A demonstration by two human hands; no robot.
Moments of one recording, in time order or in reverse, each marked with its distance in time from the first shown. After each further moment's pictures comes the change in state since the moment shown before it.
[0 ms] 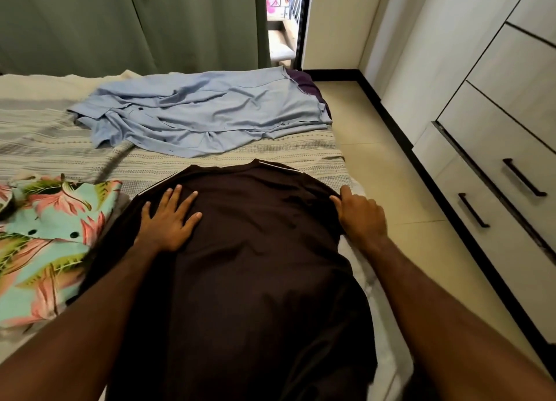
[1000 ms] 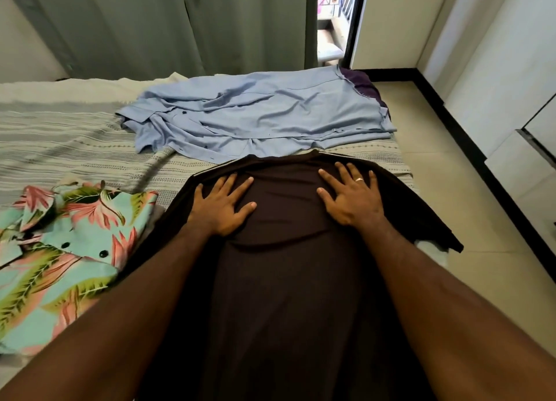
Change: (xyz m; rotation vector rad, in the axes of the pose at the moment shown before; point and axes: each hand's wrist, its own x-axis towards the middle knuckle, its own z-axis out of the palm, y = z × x) left_hand 0.082 0.016 -0.016 0.084 -0.020 0.058; right_hand 0.127 -0.099 0.072 0.059 -0.229 -0.191
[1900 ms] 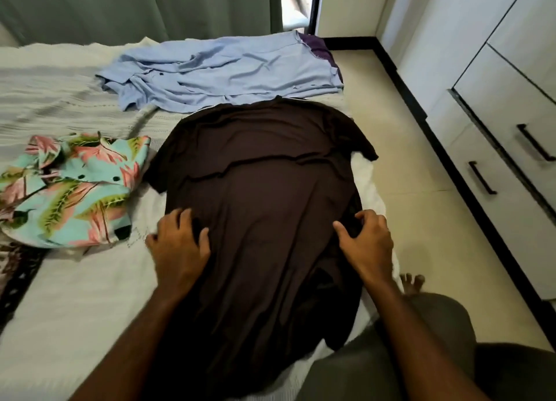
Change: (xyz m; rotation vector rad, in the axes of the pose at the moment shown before) left_hand -0.273 0.047 0.026 -0.165 0.400 -0.254; right_hand -0.316 0.009 -0.021 0.575 0.253 0.528
